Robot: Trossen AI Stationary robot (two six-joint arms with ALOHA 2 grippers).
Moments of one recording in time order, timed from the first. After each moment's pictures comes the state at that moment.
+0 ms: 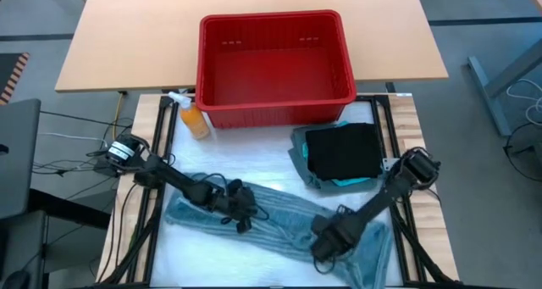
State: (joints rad) left arm -0.37 1.75 0.76 0.10 -0.32 -0.61; right arm 0.66 1.90 1.28 -1.00 0.04 1.16
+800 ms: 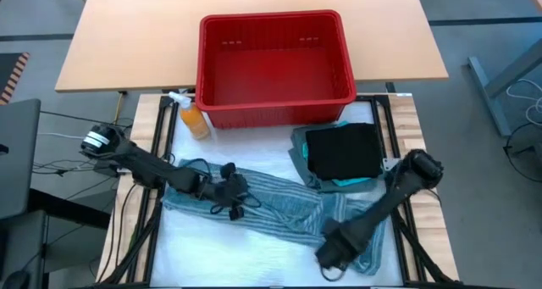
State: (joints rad) left arm -0.34 1.47 0.76 -0.07 -0.42 -0.40; right arm 0.70 1.88 1.52 -1.36 -0.18 1.25
